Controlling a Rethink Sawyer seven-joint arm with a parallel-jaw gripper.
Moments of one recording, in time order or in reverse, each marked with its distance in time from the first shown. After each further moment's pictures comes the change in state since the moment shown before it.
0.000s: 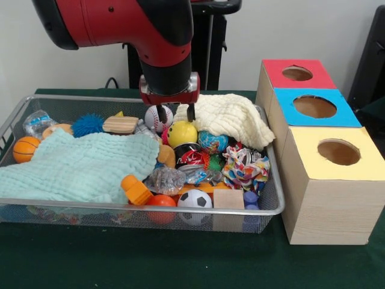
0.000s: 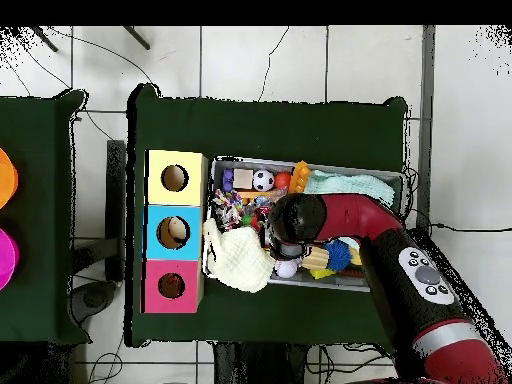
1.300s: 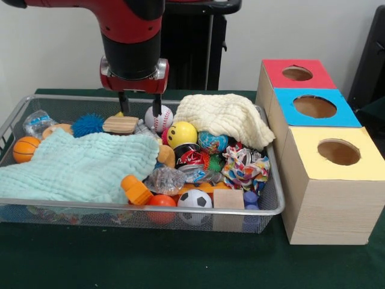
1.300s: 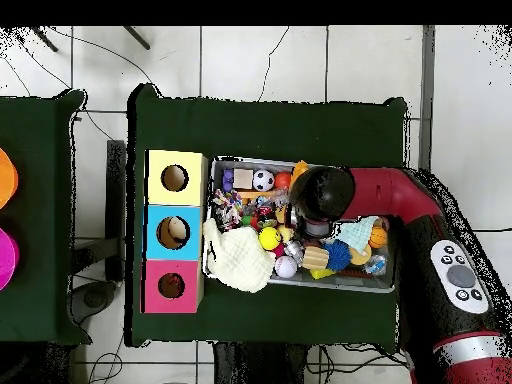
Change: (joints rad) arm -0.005 -0.074 0.000 -0.137 -0.033 0.151 0.000
